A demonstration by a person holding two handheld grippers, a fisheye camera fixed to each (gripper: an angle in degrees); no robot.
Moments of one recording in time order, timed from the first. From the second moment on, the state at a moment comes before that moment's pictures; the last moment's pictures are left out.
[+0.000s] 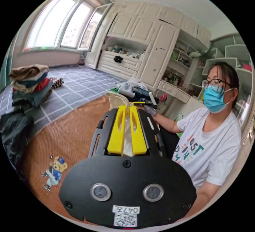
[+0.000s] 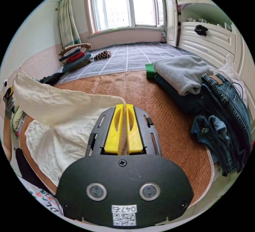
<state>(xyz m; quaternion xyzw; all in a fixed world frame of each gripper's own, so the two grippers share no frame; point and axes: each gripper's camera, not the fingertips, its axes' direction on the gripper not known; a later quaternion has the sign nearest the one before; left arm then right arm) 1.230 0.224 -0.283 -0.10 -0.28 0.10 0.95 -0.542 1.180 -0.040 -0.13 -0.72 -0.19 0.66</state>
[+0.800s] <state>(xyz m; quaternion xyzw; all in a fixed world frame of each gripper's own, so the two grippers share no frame) 1.204 0.470 -0.315 -0.05 -0.48 -0.16 0.86 -0.454 1.032 -0.031 -0.05 -0.69 -0.08 0.72</state>
